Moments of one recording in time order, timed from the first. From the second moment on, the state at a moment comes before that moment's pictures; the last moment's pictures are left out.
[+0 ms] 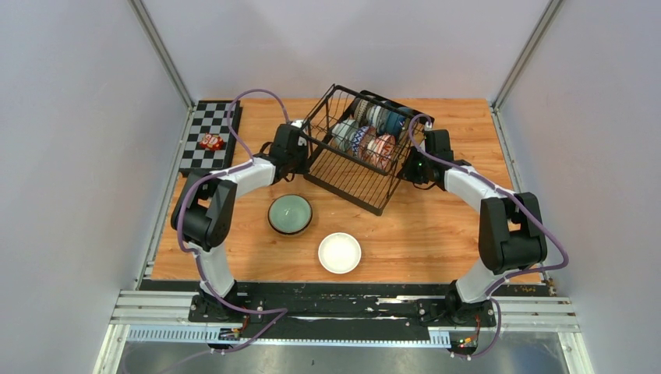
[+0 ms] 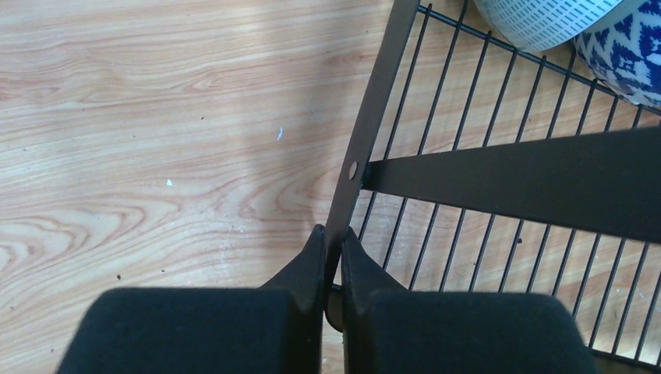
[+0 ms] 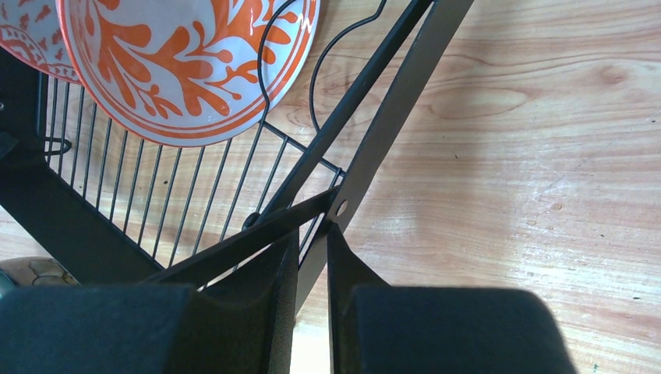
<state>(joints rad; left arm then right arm) -0.40 1.84 1.15 -0.01 0.00 -0.27 0.19 1.62 0.99 -0.17 -0.20 0.45</state>
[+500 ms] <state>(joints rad) -0.40 1.79 1.02 0.15 -0.01 -0.29 0.19 1.70 1.09 -0.18 -0.22 0.42</state>
